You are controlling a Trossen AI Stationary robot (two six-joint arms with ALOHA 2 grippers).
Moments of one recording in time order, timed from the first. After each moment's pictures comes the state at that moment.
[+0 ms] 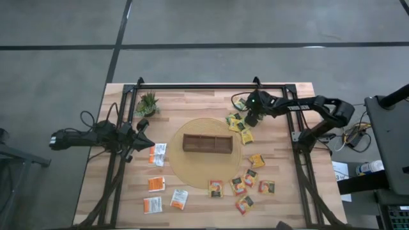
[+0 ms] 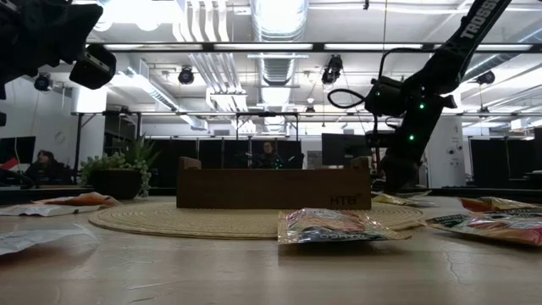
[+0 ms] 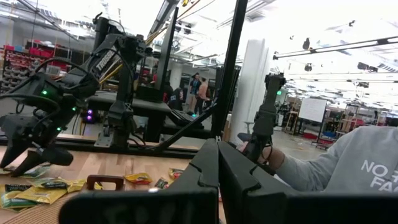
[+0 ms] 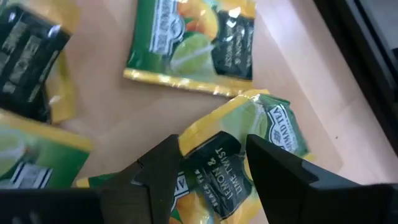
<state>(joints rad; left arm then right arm) -0.01 0.02 0.01 0.25 0.27 -0.27 -0.64 1.53 0.61 -0.13 0.24 -0.16</state>
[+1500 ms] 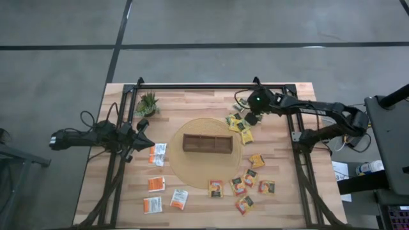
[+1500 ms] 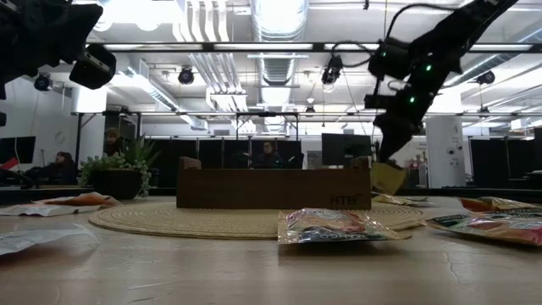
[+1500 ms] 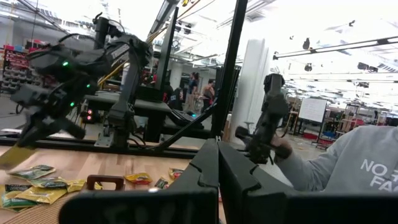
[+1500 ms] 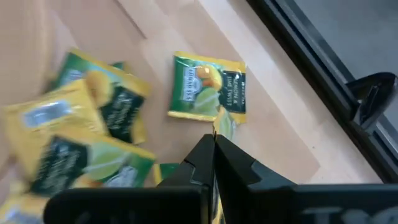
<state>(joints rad) -0.01 0.02 0.01 0.25 0.27 -0.27 -0.55 1.28 0.70 -0.38 0.20 -0.02</state>
